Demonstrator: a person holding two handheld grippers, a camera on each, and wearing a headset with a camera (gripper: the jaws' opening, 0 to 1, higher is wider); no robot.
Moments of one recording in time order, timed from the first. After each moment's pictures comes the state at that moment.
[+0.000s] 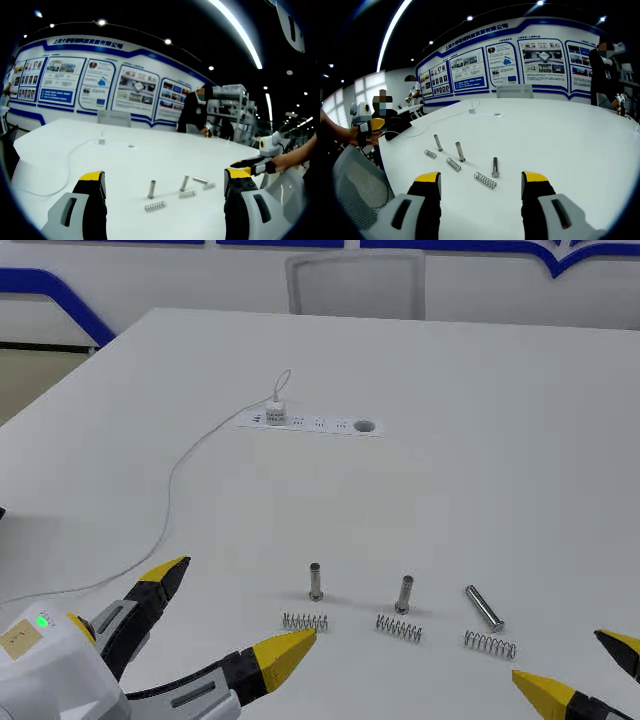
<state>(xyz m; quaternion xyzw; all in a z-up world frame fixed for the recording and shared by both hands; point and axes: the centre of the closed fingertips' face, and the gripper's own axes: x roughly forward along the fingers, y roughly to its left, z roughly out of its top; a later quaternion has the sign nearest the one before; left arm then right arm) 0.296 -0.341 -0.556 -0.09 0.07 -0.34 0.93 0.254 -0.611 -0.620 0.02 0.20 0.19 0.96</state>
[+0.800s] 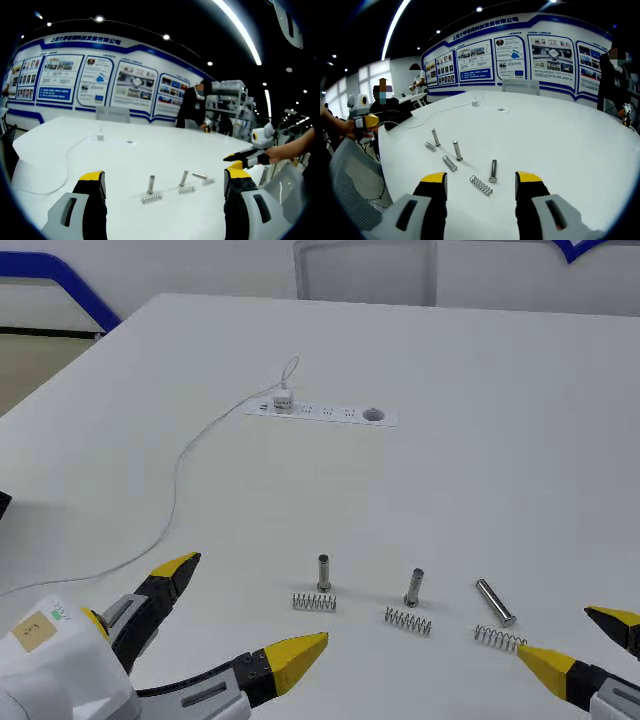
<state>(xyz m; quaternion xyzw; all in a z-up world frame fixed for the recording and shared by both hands) 0.294 -0.344 -0.563 -0.08 0.09 -0.35 0.93 0.281 -0.608 -0.620 -0.02 0.22 0.21 0.95</state>
